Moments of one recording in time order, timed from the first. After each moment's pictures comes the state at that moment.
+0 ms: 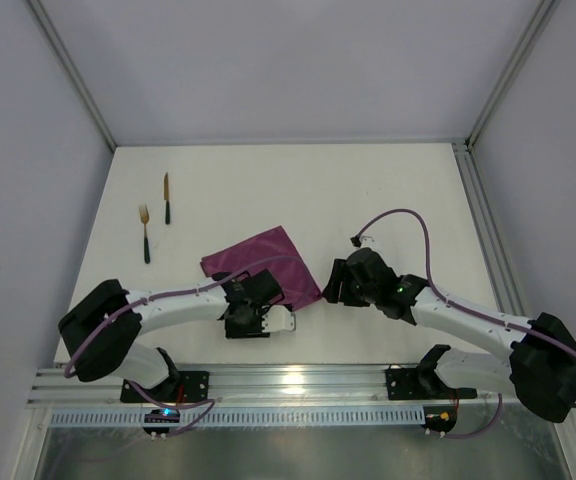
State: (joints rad) left arm -0.97 1.46 0.75 -0.73 0.01 0.58; right arm 0.76 1.14 0.56 -0.25 0.09 0.78
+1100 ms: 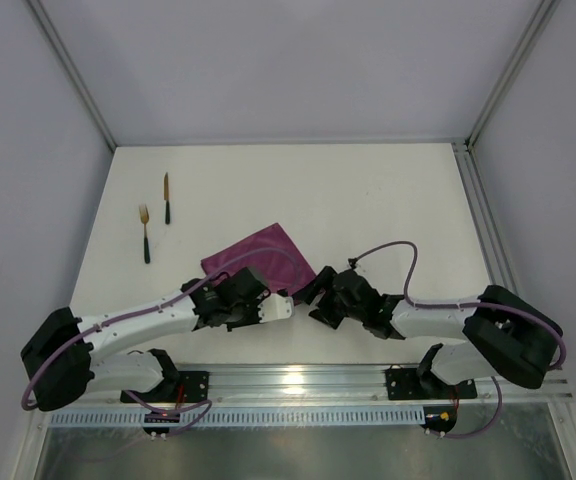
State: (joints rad) left arm -0.97 1.20 0.68 -0.60 -0.07 0.52; right arm 0.88 1.31 0.37 0.25 0.04 1.40
